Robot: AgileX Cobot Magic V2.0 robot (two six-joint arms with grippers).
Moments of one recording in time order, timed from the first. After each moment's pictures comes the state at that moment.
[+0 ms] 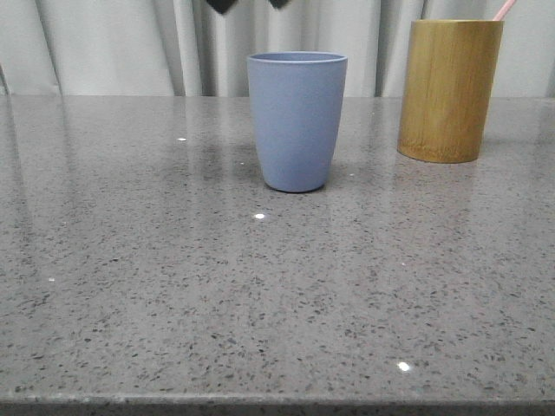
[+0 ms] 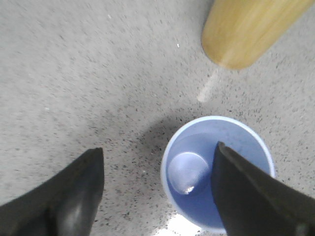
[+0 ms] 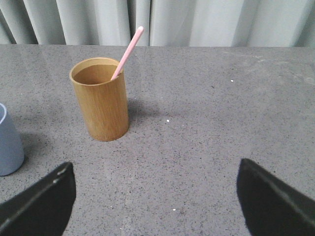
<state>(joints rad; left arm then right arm) -0.58 1.76 -1.82 -0.17 1.02 0.07 0.06 0.47 -0.89 -0.02 0.83 0.12</state>
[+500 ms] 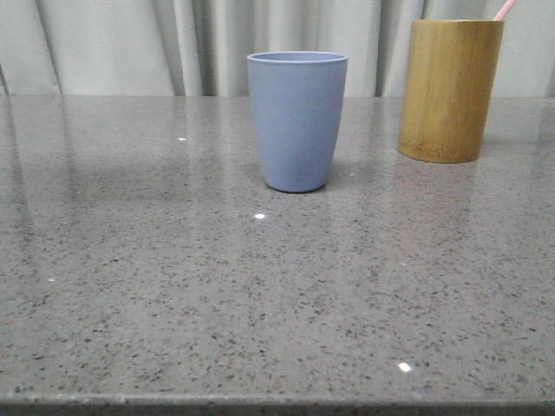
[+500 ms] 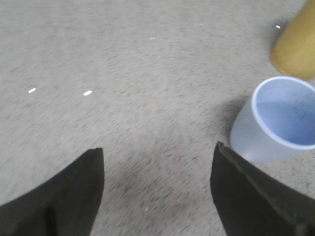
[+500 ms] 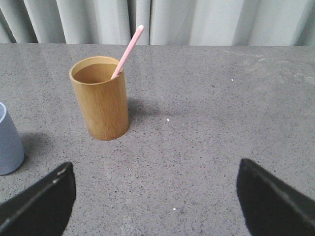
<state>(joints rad) -0.40 1.28 -1.29 -0.12 0.79 -0.03 0.06 0.47 -0.89 -0.02 0.84 0.12</state>
